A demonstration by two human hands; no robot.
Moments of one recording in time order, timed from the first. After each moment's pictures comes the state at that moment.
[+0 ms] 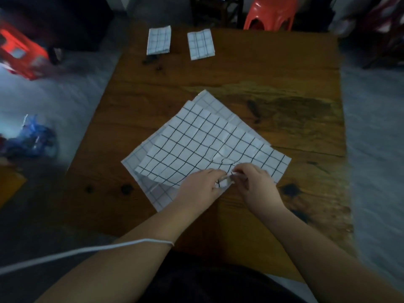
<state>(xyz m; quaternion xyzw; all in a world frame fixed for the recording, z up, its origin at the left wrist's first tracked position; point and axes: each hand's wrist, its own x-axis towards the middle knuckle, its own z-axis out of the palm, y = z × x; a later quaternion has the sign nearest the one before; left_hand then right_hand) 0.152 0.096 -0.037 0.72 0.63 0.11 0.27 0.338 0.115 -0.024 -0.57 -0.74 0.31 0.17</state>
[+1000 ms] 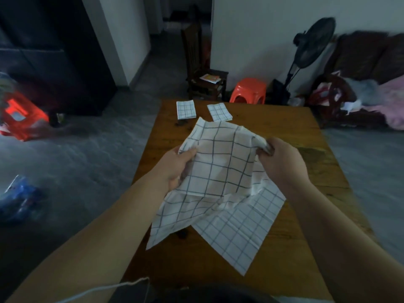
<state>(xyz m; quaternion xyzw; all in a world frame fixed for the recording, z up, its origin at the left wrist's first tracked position) -0.115 0.144 0.117 0.32 0.59 0.42 0.62 0.149 0.139 0.151 -0.71 -0.65 0.14 0.22</state>
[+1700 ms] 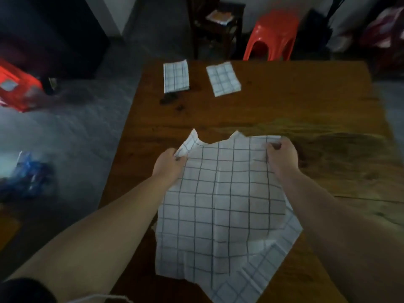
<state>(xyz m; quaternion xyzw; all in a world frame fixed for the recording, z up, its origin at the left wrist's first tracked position) -0.093 0.319 -0.067 0.48 0.79 0.16 0.35 0.207 0.364 -0.067 -0.80 -0.41 0.37 0.23</state>
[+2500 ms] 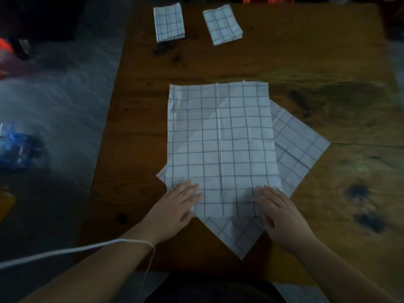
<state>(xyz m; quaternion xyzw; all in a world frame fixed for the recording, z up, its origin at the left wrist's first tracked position) -0.116 0.082 -0.130 0.83 0.48 -0.04 0.28 0.240 0.074 -0.127 -0.53 -0.80 0.27 0.04</state>
